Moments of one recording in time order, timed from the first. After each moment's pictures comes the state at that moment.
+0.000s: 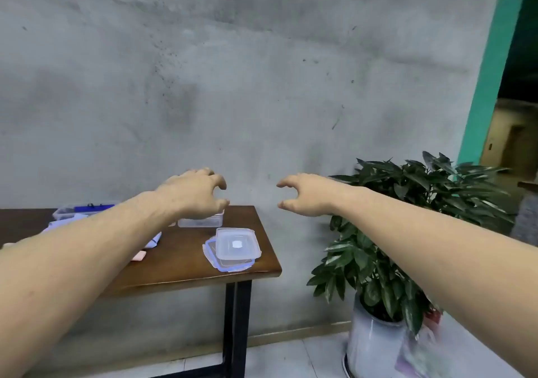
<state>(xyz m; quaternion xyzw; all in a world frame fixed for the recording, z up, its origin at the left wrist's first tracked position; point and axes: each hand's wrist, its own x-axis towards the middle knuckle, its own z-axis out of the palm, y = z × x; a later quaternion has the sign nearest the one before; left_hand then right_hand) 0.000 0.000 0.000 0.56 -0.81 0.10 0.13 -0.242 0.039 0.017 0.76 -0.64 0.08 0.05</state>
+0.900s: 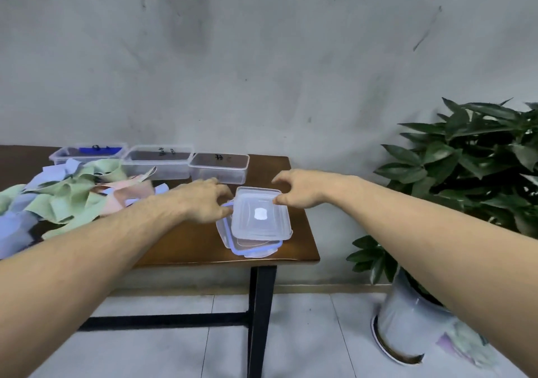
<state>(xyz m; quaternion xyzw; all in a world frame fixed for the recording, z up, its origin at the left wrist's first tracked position) -0.007 -0.222 -0.143 0.61 -0.79 -0.03 -0.02 -0.235 -0.219 -0.102 0.81 -0.58 -0.04 -0.07</state>
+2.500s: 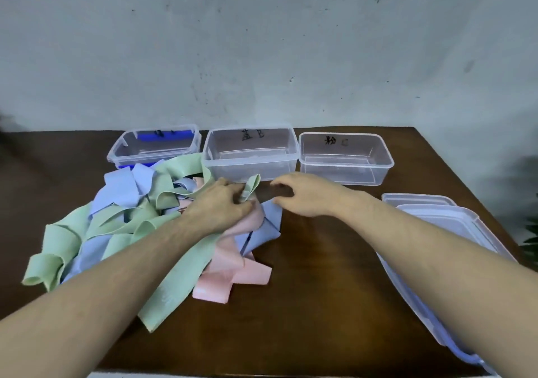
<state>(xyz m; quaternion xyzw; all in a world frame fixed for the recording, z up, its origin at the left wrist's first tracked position) 0.267 -0.438 -0.243 0.65 -0.75 -0.11 0.10 0.059 -0.470 -0.228 0.84 -0.50 0.03 -0.20</state>
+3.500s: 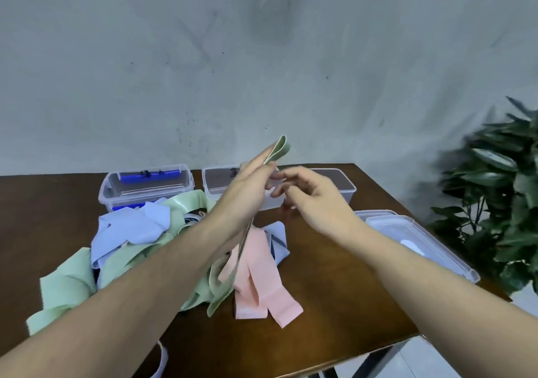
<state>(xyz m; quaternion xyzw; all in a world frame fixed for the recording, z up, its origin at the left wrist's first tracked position) 0.288 -0.369 -0.139 0.36 -0.60 -0.53 0.47 0.149 -0.343 -0.142 0.65 -0.49 0.48 -0.32</state>
